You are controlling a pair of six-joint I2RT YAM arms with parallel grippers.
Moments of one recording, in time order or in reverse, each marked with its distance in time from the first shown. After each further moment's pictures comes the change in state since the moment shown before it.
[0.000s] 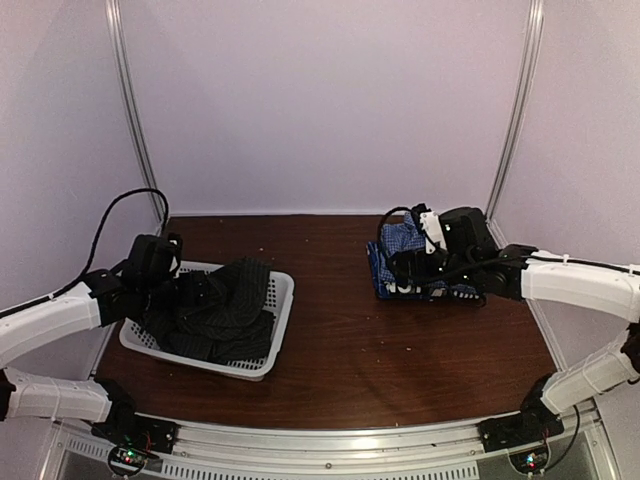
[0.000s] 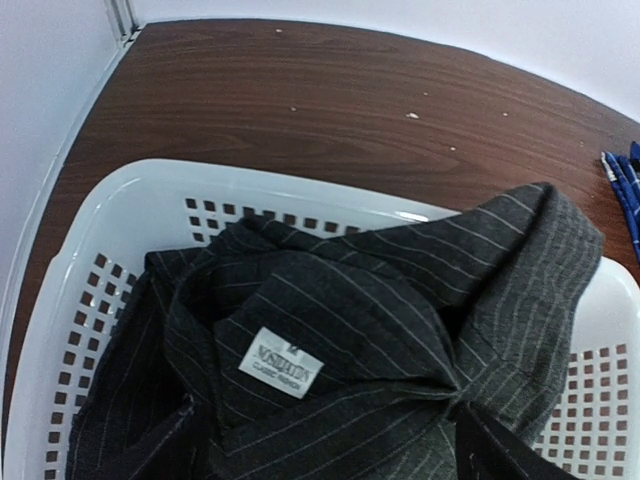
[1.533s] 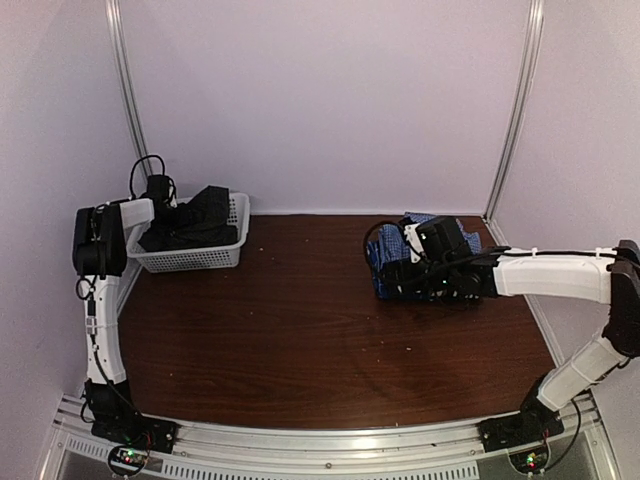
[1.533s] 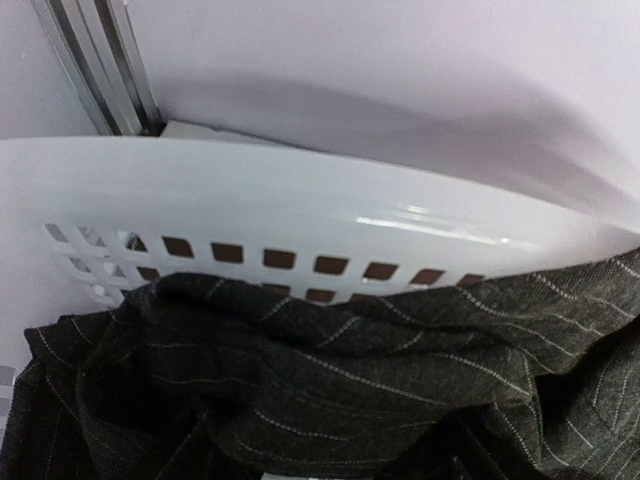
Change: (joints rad) left arm 0.605 1.348 1.217 0.133 0.339 0.260; right arm 0.010 0.160 0.025 0.021 0.040 0.018
